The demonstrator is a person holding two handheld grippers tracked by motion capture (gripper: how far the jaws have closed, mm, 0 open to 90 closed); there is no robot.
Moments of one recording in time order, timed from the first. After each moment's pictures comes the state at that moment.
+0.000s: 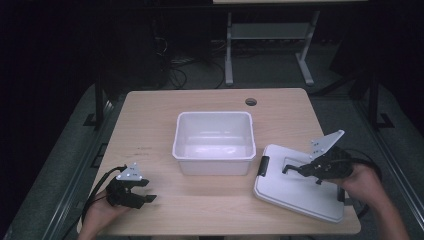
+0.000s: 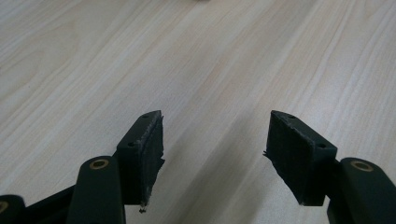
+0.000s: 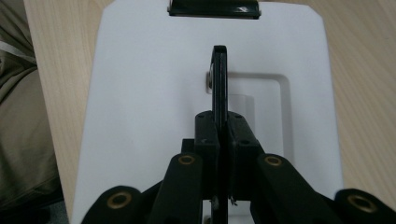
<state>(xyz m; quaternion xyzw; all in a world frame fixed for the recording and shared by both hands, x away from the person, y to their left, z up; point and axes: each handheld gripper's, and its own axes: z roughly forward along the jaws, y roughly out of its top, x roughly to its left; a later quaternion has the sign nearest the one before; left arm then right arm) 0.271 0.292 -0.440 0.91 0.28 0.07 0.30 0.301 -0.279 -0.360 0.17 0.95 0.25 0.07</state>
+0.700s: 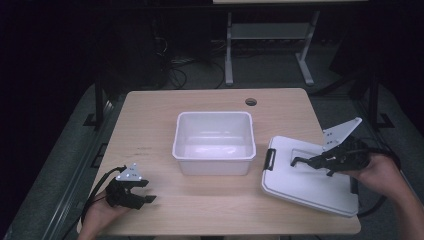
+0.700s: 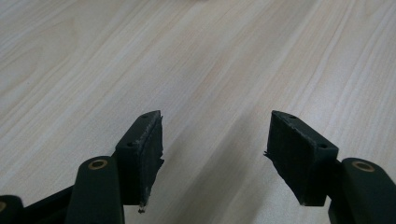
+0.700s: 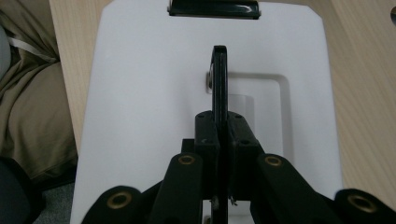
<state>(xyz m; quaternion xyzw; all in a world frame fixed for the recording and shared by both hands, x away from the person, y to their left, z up) 0.270 0.294 -0.440 0.91 0.28 0.07 0.30 0.297 -0.290 -0.314 0.14 0.95 0.25 0.08</state>
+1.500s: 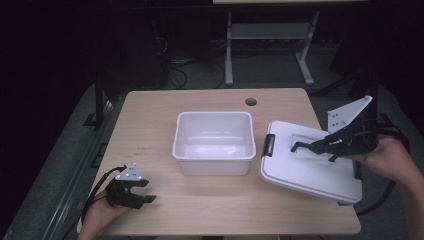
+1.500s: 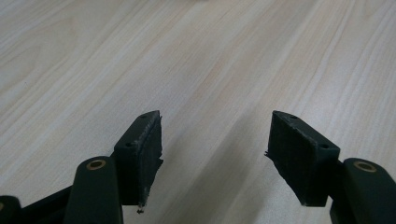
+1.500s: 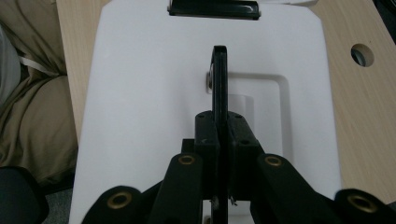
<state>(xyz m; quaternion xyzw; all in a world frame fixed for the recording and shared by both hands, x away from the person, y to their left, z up) 0.272 0.295 -0.442 0.91 0.28 0.07 0.31 0.306 -0.284 -0.263 0.13 0.95 0.26 0.10</state>
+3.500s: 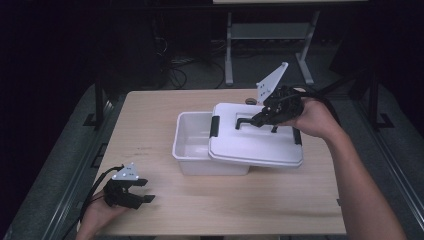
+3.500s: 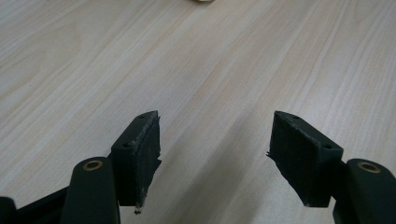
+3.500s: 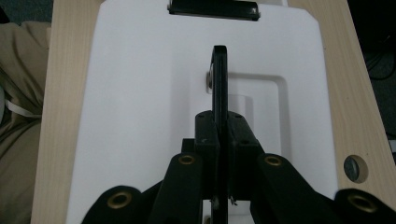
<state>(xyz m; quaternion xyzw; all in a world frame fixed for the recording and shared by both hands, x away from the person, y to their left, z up) 0.272 0.300 -0.440 0.90 0.28 0.06 0.32 0.383 -0.151 -0.237 0.03 0.96 0.27 0.08</state>
